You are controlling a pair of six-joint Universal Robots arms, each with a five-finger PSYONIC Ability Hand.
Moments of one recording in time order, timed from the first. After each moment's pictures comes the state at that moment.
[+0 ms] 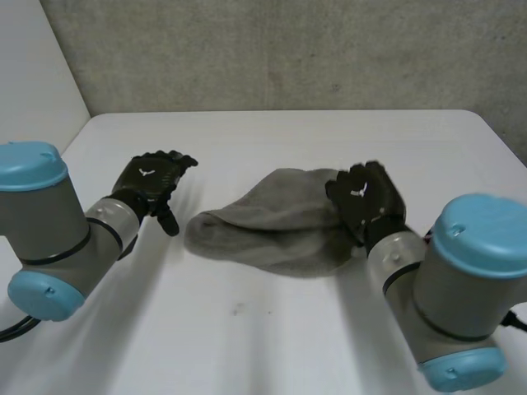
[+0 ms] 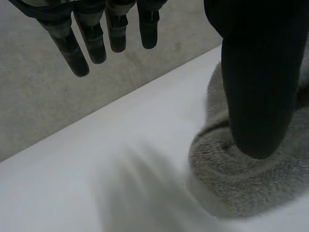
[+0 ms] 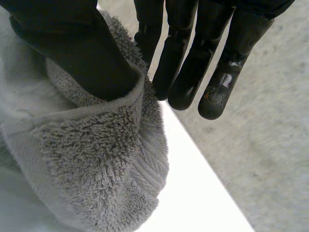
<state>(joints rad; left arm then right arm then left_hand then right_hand) 4.38 -2.01 -1.56 3.34 -1.41 3.34 2.14 -1.25 1.70 -0.35 1.63 2.54 0.22 0.21 0.21 0.21 0.04 0.94 1.17 1.18 1.19 0.97</state>
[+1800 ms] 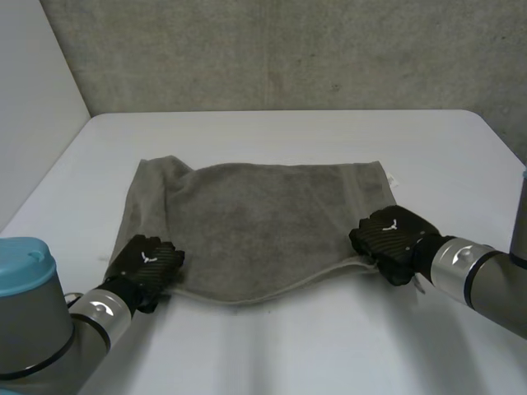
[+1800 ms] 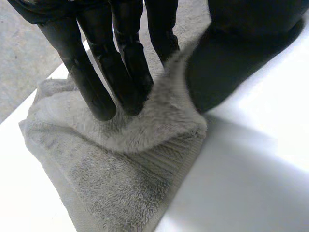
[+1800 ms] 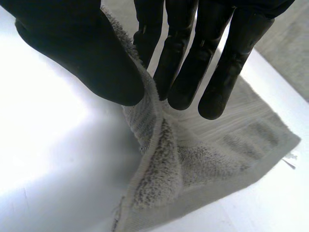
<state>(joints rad) 4.38 -1.83 -2.04 3.44 -1.42 3.70 1.82 -1.28 1.69 0.16 1.14 2.46 1.08 1.09 1.09 1.09 0.92 0.94 1.18 1.19 1.19 0.99</state>
